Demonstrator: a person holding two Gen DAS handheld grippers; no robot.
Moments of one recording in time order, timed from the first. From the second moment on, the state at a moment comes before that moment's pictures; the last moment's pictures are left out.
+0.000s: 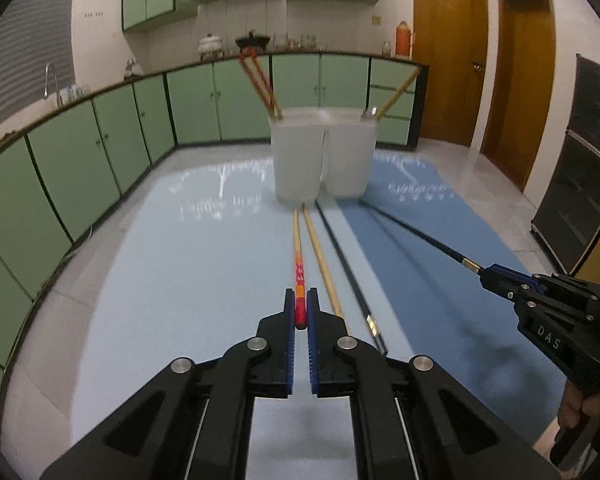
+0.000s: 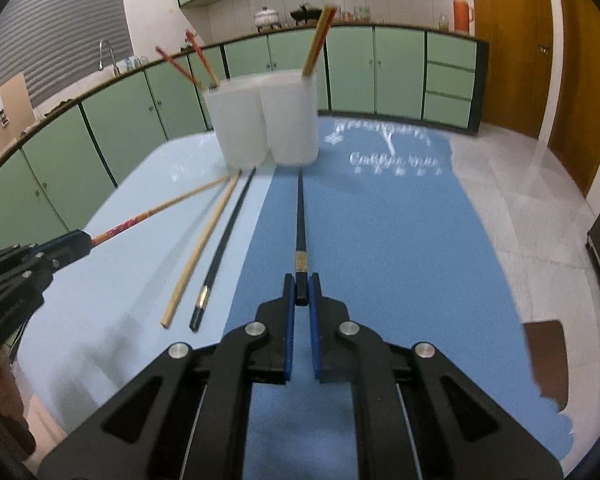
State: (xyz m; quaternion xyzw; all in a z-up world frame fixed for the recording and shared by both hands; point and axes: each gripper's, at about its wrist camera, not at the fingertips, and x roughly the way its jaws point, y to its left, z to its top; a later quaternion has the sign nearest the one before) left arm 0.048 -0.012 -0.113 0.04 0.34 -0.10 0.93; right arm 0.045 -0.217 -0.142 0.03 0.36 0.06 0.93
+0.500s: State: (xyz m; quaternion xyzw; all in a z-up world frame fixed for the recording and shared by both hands) left arm 0.063 -0.007 -0.040 0.03 0.28 -0.12 0.95; right arm 0.062 -0.242 -0.044 0.06 0.28 0.10 0.95
